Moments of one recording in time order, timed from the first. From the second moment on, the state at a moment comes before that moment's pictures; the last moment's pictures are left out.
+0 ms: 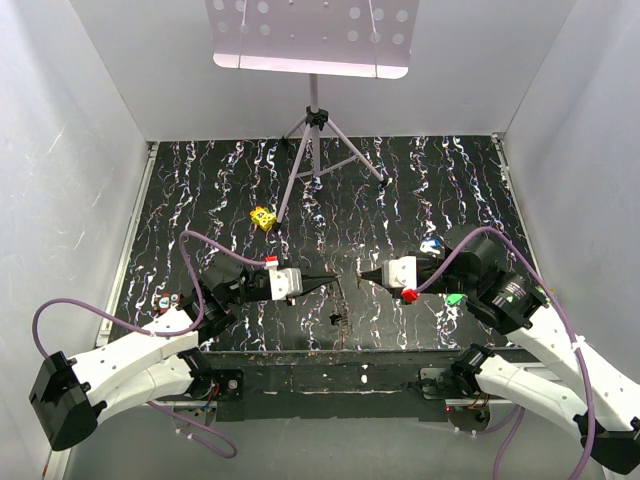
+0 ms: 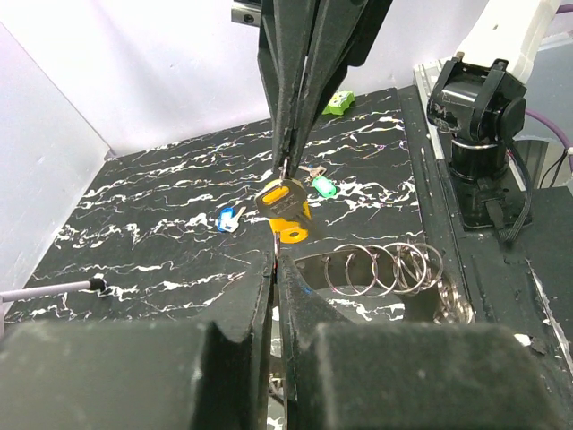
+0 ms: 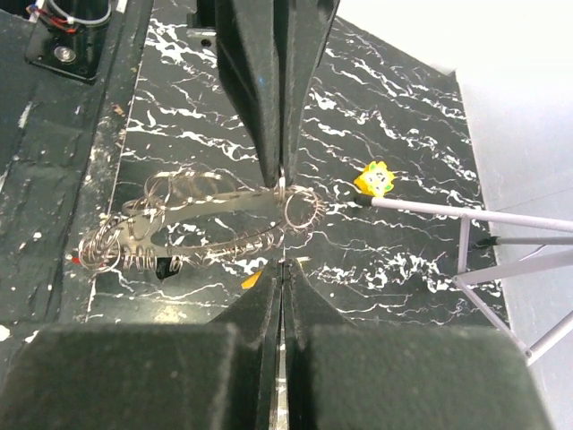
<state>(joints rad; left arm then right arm) -0.86 0.87 0.55 0.42 0.59 0.32 0.78 0.75 0.88 -0.47 -0.66 -0.74</state>
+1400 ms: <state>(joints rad) -0.88 0.87 0.53 0.45 0.60 0.31 0.86 0.80 0.86 -0.35 -0.64 -0.70</state>
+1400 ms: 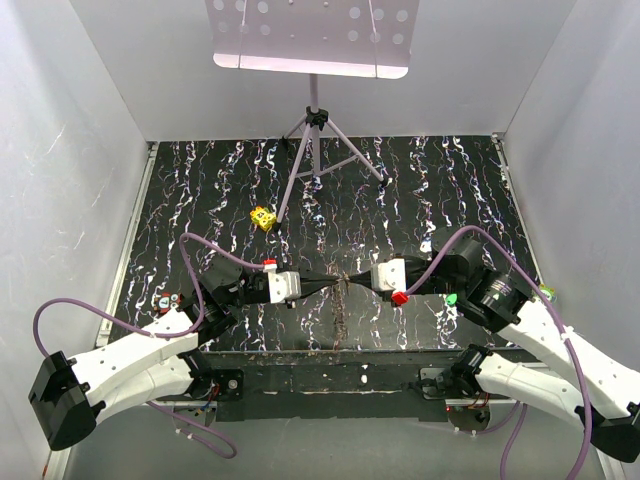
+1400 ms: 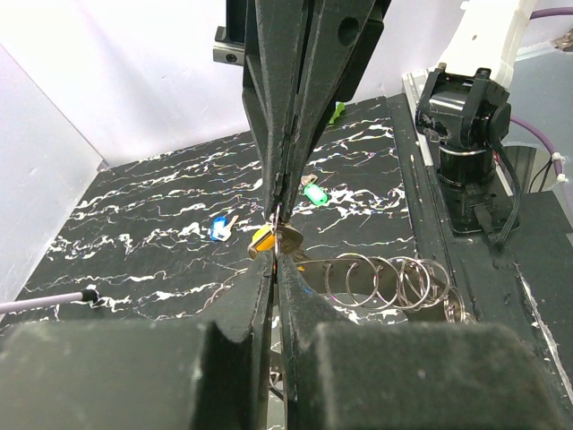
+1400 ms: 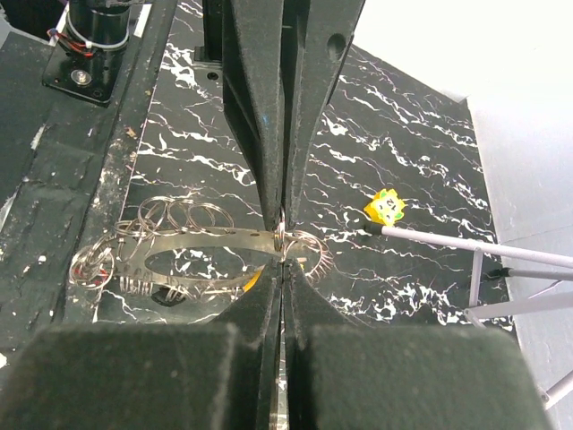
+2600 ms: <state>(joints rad) -0.89 0.86 0.53 0.45 0.60 0.33 0.86 0.79 0.86 -0.35 -0.64 -0.69</state>
